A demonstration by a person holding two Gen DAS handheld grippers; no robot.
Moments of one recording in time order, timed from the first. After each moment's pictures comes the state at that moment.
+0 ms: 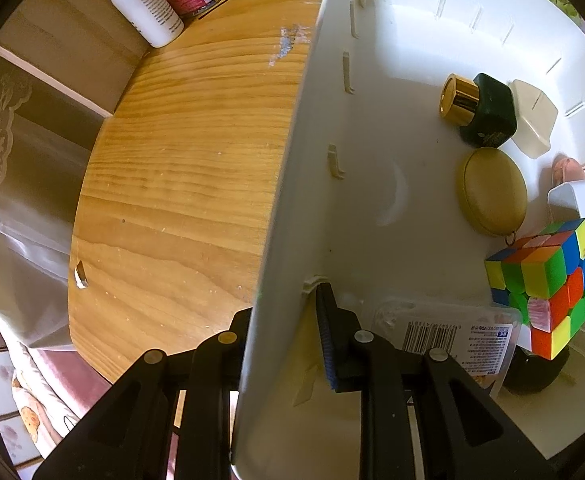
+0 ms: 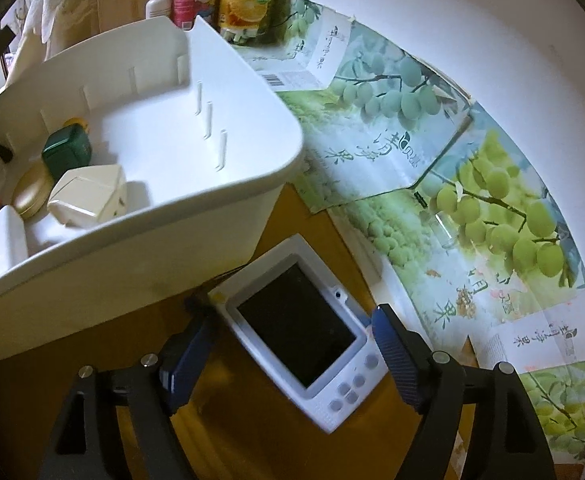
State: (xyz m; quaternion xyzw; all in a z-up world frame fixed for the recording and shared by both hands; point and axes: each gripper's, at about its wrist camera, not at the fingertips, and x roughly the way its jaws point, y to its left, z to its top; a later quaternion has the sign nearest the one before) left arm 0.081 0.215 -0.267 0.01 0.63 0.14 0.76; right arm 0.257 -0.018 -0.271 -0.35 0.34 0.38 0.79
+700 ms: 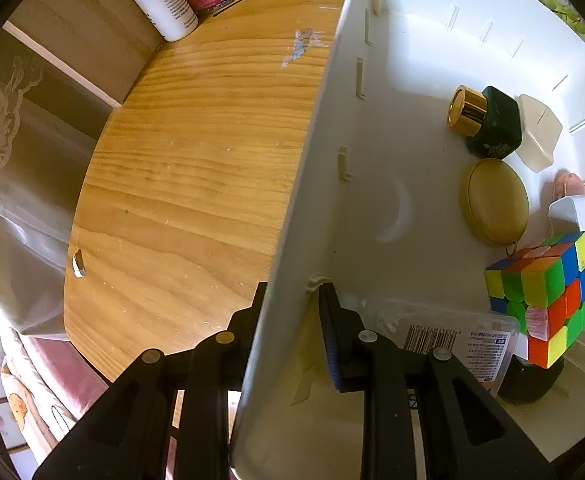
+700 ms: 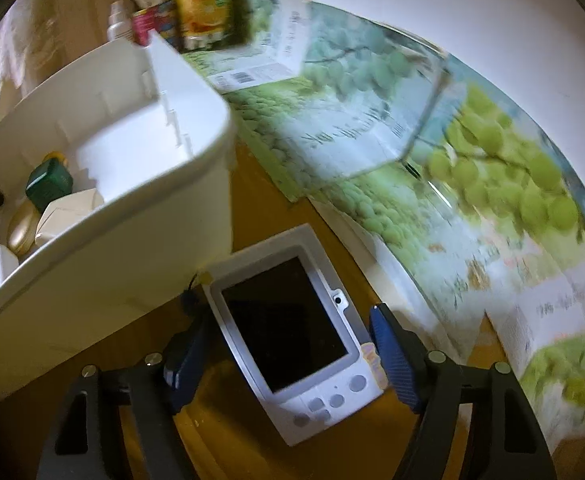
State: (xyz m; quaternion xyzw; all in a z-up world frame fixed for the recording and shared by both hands) left arm 0.072 0.227 -0.266 -0.01 0.62 0.15 0.77; right arm 0.276 -0.037 -0.275 -0.26 0.40 0.35 0.81
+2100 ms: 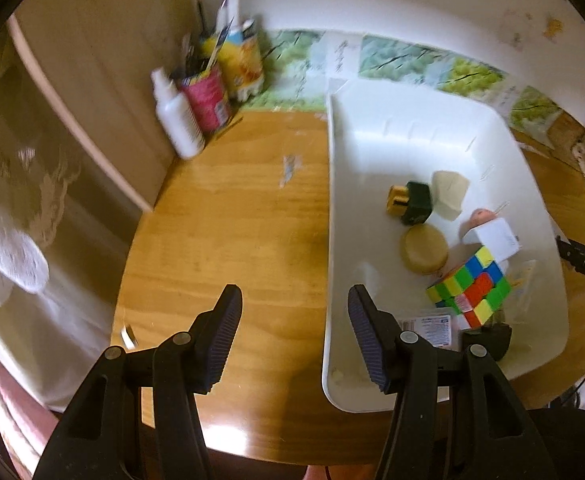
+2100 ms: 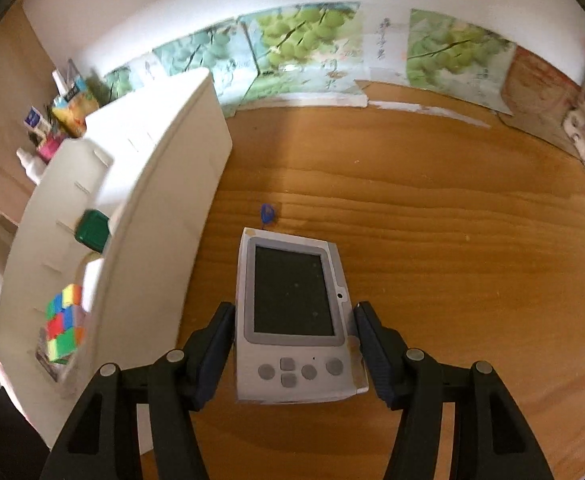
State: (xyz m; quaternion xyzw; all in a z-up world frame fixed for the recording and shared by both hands) left arm 0.029 0.247 -0.169 0.04 0.48 0.05 0.87; right arm 0.087 -0.098 -0.260 0.07 0.48 0.11 0.87
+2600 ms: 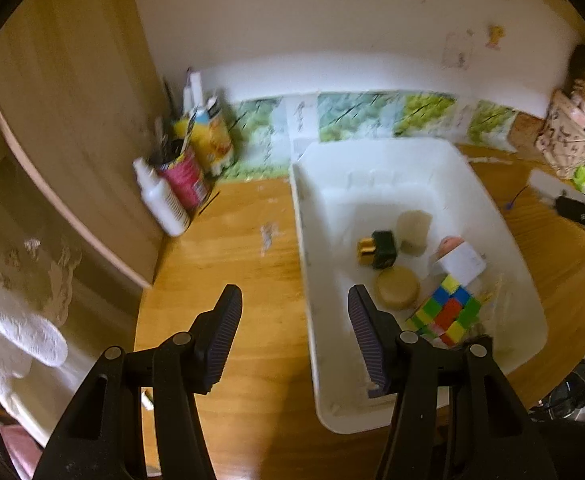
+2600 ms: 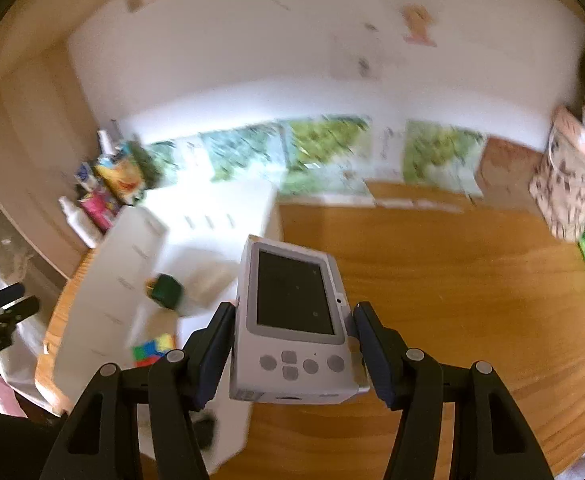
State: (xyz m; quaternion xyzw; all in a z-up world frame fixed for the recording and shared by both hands) left arm 0.023 0.233 -0.131 0.09 0.40 -0.02 0.91; right arm 0.044 -0.058 -0.158 0.04 0.37 0.11 0.92
